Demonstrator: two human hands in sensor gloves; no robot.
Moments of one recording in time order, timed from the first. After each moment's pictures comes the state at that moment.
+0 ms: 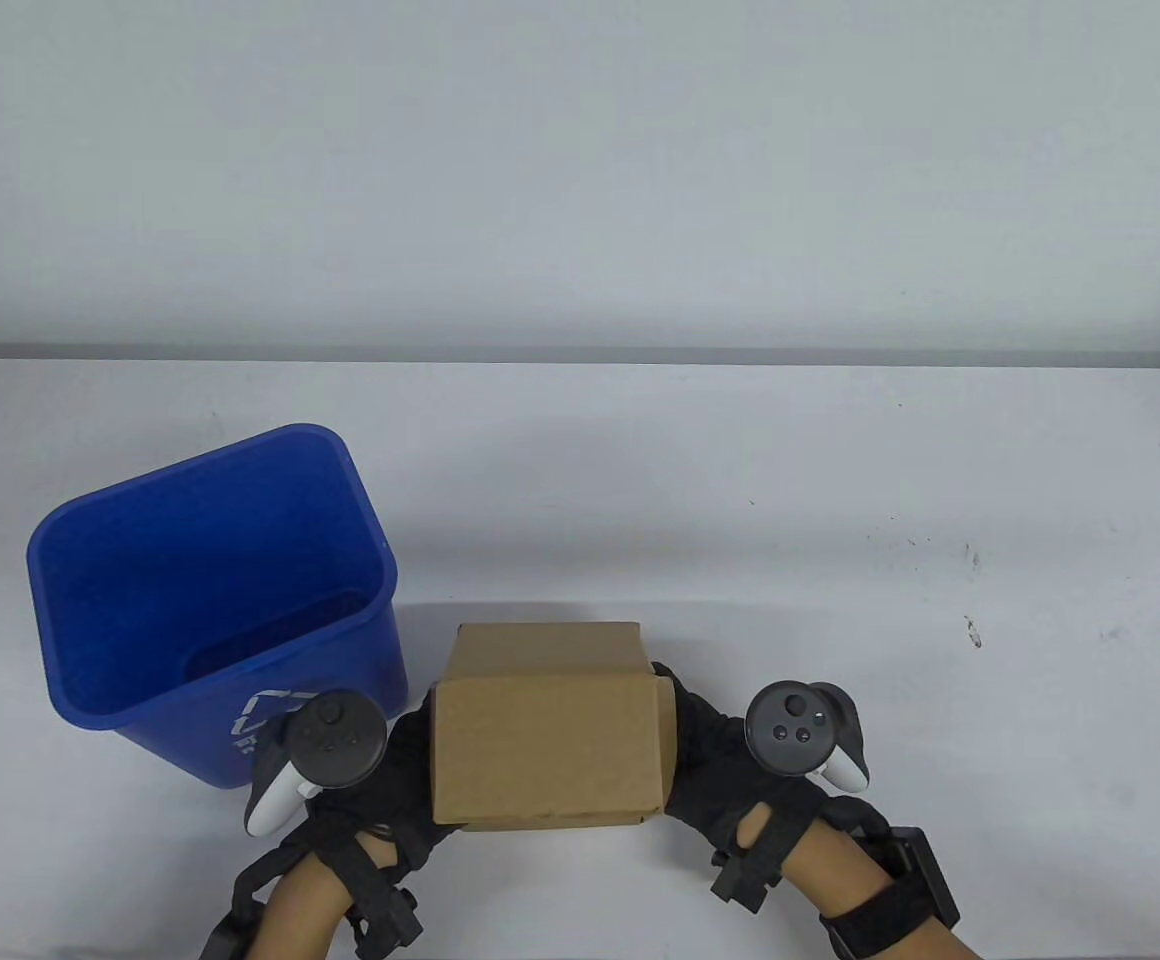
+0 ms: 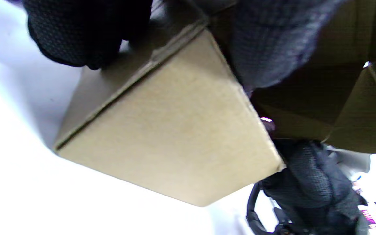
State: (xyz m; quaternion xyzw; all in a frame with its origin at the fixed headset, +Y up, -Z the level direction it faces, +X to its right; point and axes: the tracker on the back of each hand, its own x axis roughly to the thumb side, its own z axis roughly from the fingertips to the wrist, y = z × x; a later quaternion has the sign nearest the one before) left_hand -0.194 -0.728 -0.232 -0.17 -0.17 0.40 0.89; right_hand 0.133 -0.737 -0.267 0.32 0.09 0.84 0.42
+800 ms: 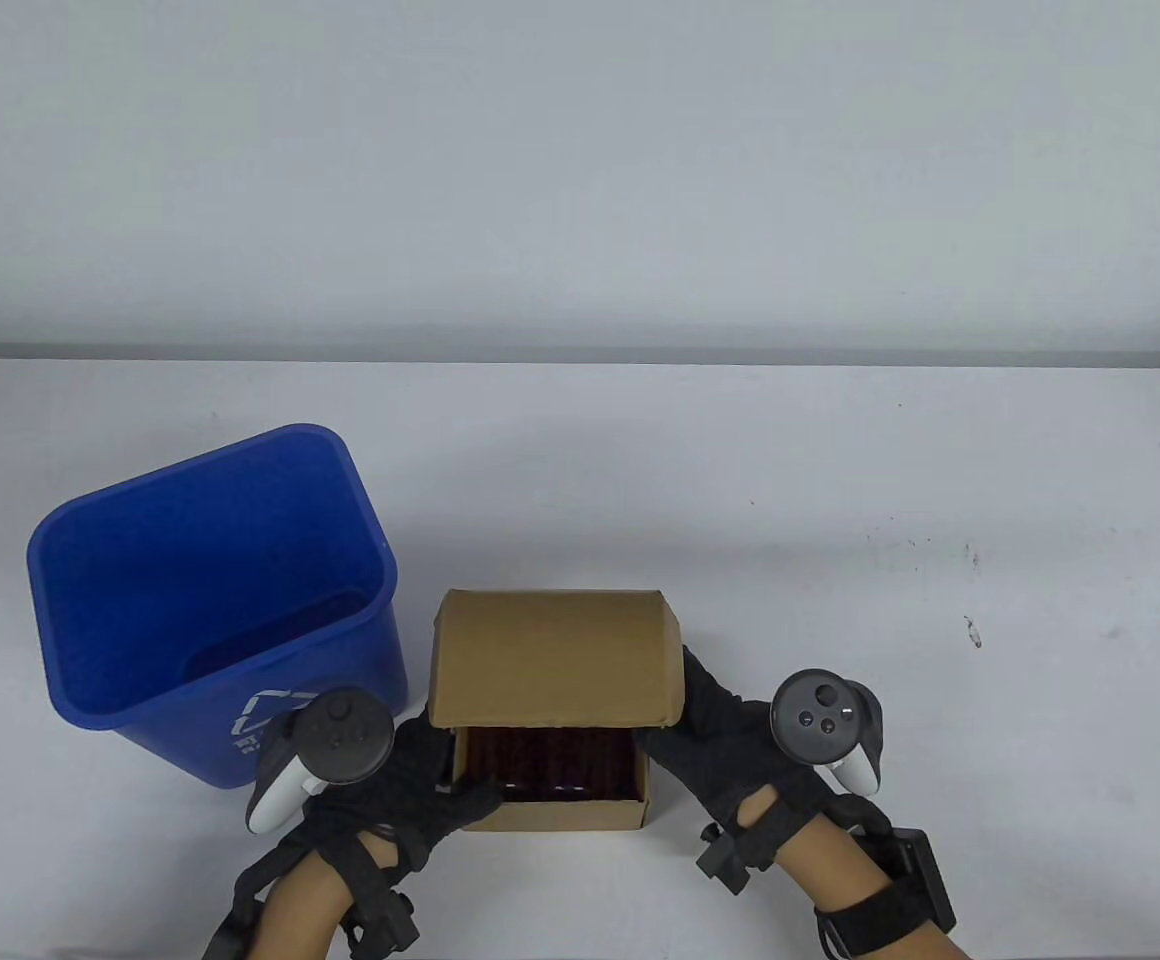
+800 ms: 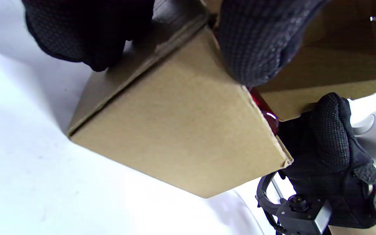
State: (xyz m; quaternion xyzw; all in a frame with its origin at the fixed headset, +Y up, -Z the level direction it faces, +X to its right) left_hand -0.193 -0.729 -0.232 -0.21 -0.16 0.40 0.88; right_hand 0.144 -0.725 -0.274 0.25 0.04 0.83 0.49
